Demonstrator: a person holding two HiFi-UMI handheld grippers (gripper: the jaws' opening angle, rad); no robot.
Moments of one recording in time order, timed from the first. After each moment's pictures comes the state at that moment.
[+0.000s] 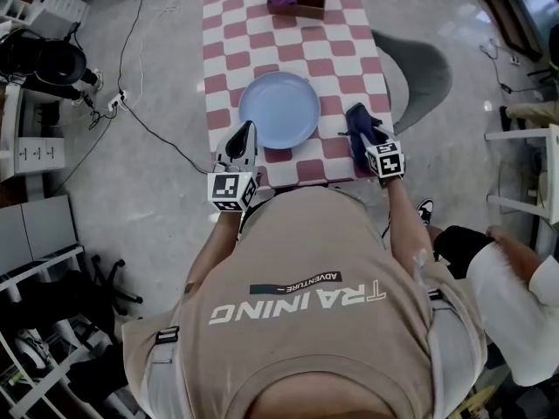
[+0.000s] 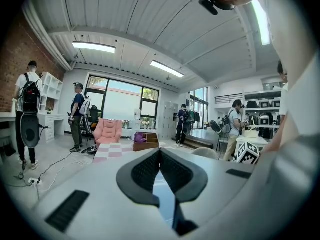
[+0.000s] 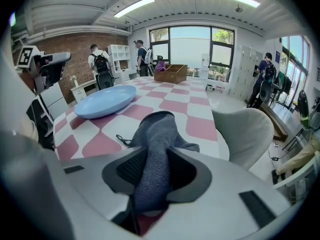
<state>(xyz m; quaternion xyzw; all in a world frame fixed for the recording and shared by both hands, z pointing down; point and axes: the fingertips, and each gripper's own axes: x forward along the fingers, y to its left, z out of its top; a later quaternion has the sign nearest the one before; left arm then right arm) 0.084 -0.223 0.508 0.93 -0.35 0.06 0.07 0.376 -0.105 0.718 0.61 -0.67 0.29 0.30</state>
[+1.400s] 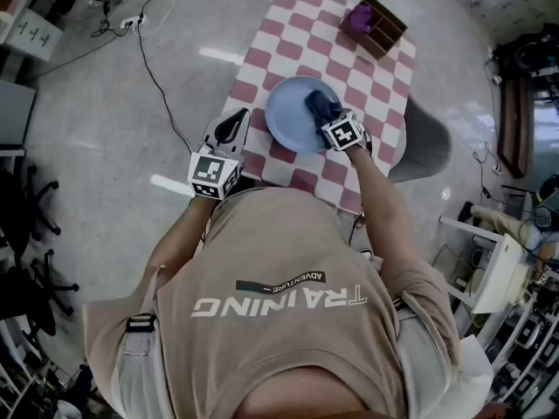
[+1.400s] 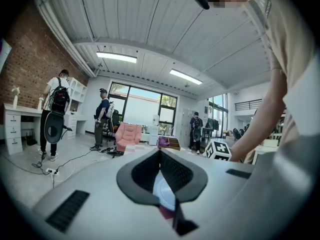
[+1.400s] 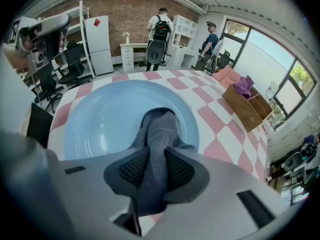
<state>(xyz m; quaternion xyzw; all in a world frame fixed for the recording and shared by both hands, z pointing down) -0.021 -0.230 0.512 0.89 -0.45 0.01 0.08 0.220 -0.275 0.716 0.37 -0.76 0.16 0.51</state>
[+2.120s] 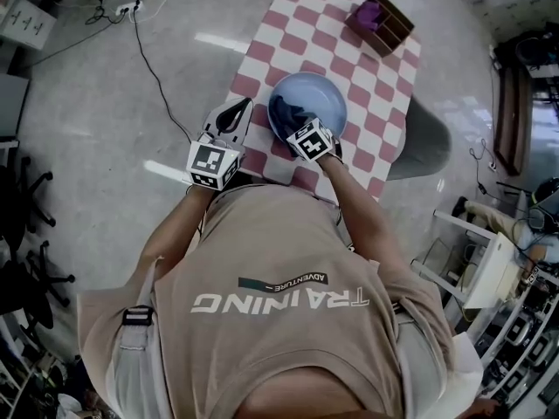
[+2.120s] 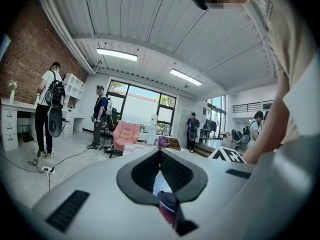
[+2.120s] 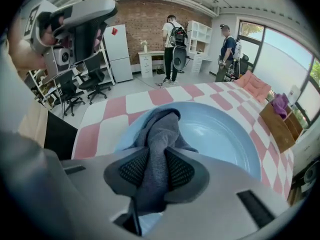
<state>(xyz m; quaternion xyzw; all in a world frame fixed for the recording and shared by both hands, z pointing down) -0.026 -0.255 0.515 0.89 -0.44 0.00 0.10 0.090 -0.236 0.713 0.28 -0.81 0.16 0.49</state>
